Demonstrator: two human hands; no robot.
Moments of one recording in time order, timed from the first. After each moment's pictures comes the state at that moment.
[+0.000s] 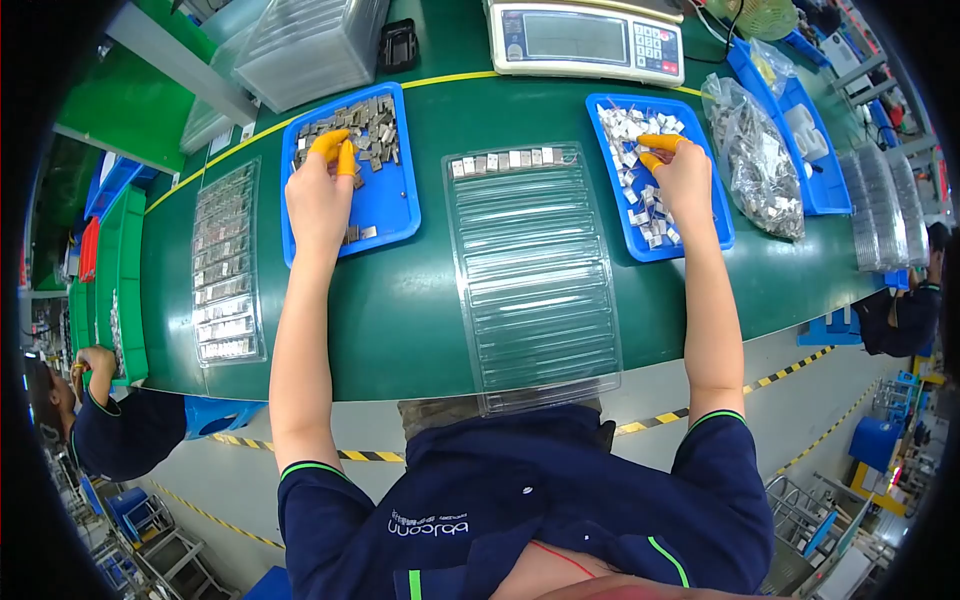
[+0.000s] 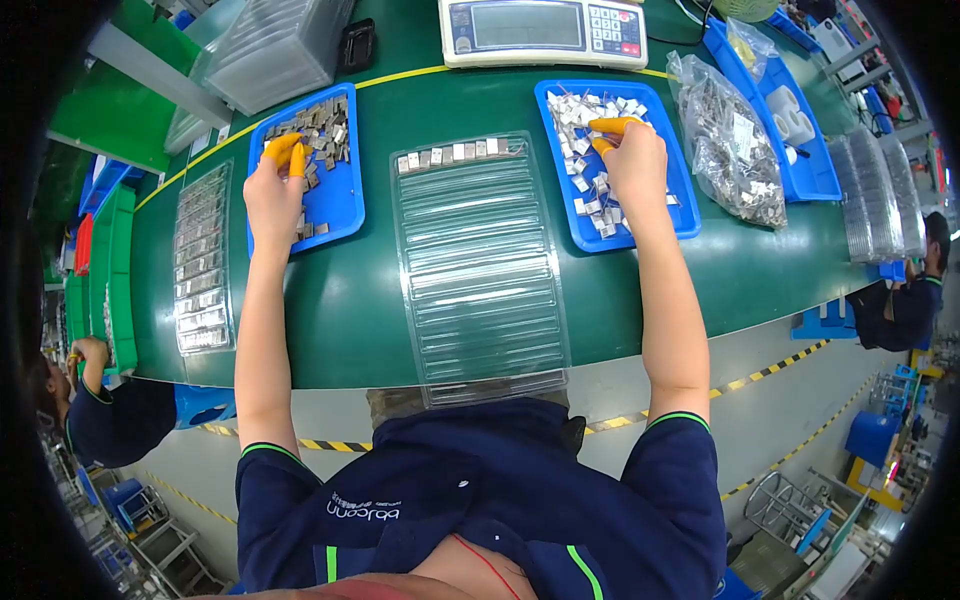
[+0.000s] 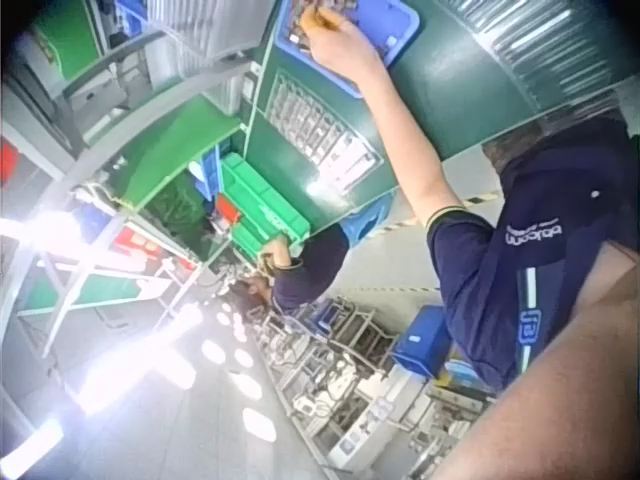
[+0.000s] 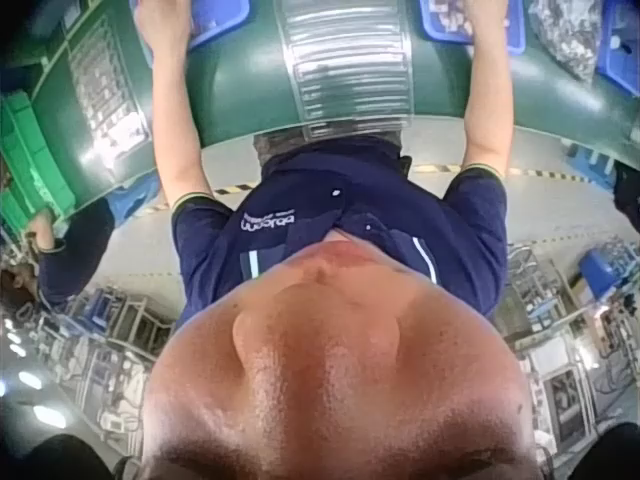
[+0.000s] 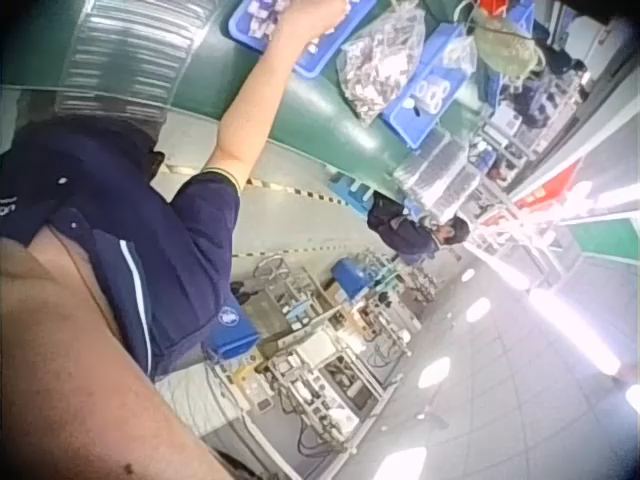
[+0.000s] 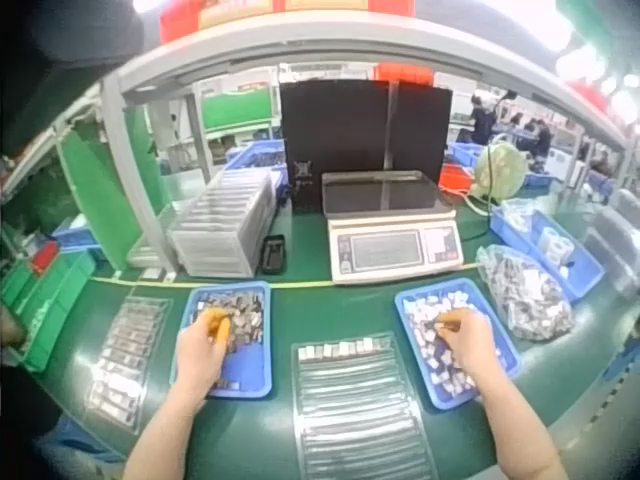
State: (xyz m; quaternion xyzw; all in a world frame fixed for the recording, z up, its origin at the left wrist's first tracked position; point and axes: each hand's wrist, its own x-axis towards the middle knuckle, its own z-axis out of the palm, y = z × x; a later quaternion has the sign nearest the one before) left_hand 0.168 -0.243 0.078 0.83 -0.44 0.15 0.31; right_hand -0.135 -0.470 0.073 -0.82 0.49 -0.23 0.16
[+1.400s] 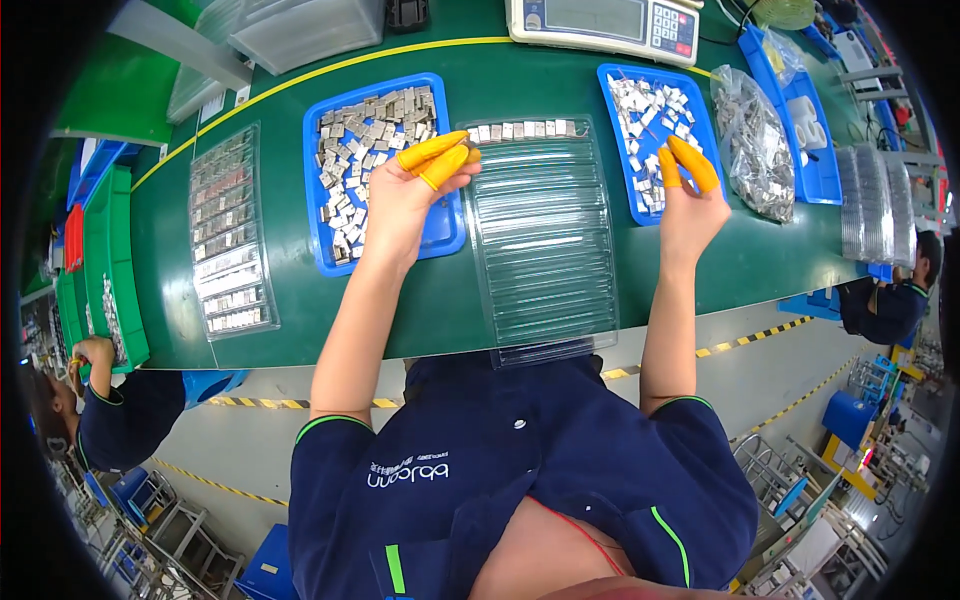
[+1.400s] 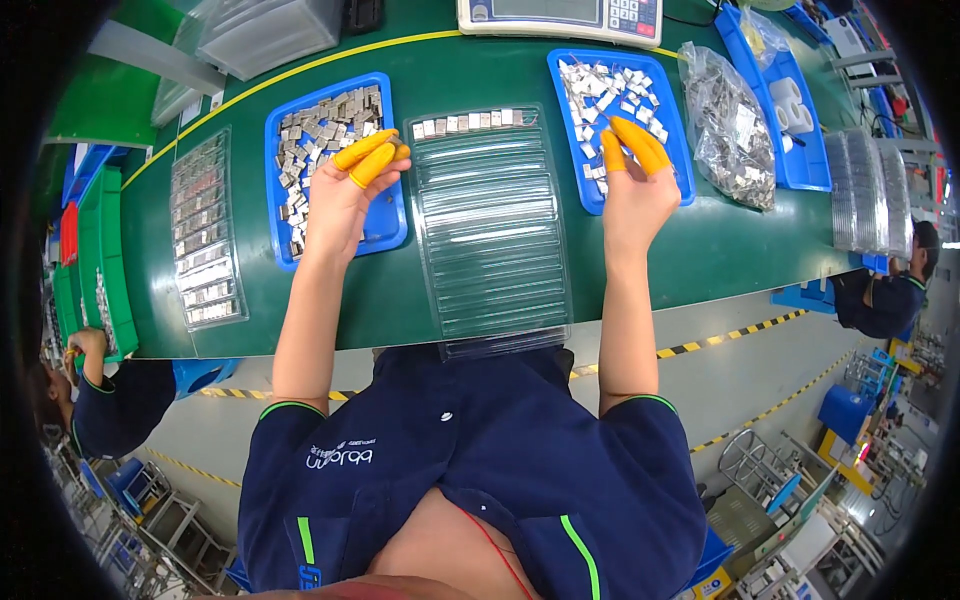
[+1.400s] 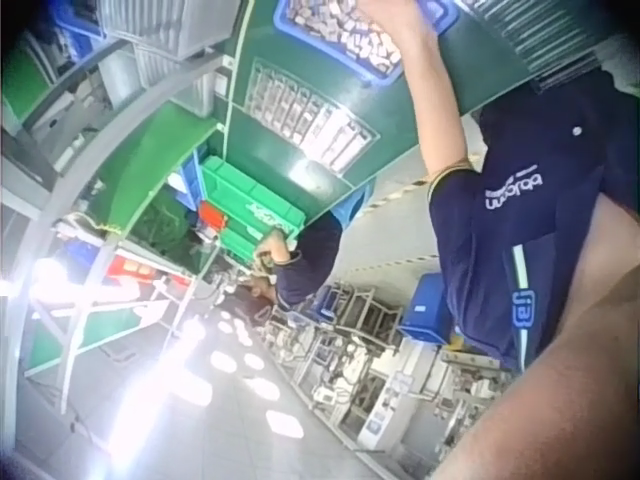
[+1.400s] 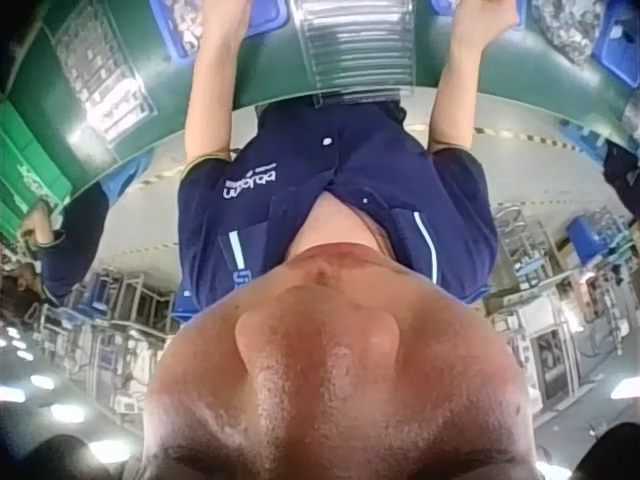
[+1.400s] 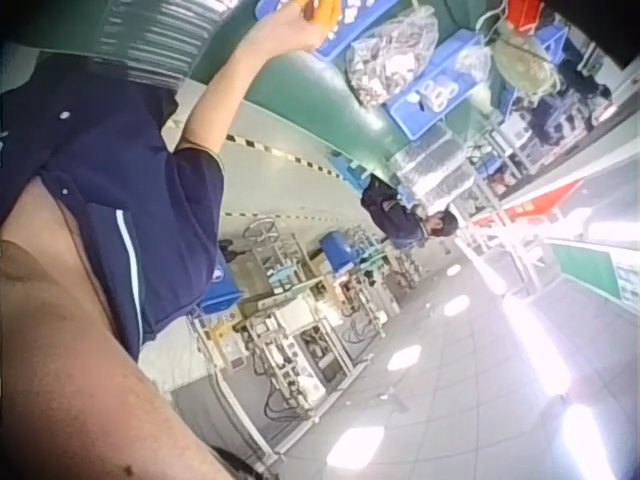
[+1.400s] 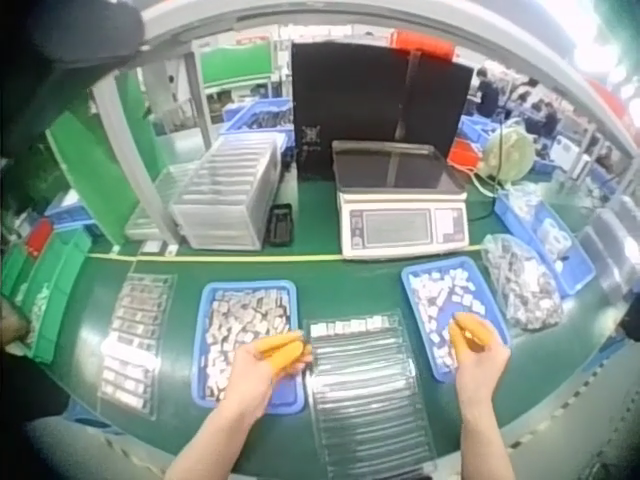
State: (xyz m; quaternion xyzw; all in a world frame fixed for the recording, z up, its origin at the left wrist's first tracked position) left_hand 0.091 -0.234 0.102 0.54 -0.20 -0.45 0.69; right_hand -0.128 -0.379 0.105 -0.66 0.47 -0.51 0.30
